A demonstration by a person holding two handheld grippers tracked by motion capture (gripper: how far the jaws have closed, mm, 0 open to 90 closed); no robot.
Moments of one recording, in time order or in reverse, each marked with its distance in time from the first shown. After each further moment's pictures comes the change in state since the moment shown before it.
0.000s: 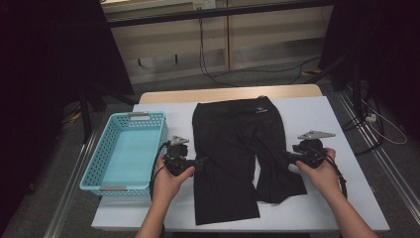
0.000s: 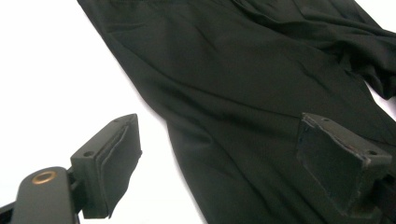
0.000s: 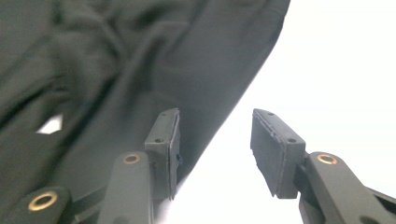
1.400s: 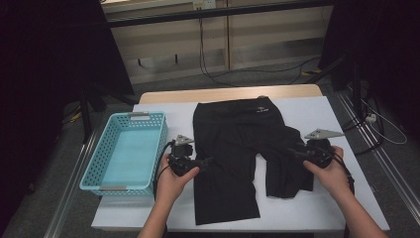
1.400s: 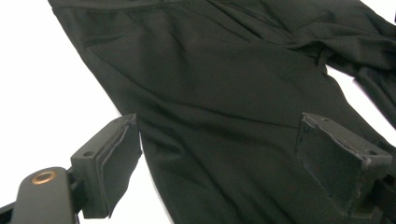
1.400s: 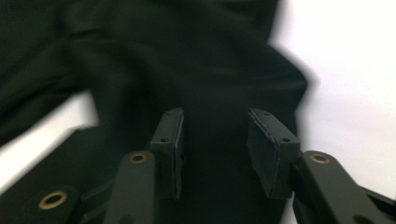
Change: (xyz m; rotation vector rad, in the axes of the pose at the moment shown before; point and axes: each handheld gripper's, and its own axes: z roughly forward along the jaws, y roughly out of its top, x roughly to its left) left arm -0.015 0.005 0.000 -0.005 -0.041 0.036; right arm -0.006 -0.001 -0.022 -0.048 0.053 -0.060
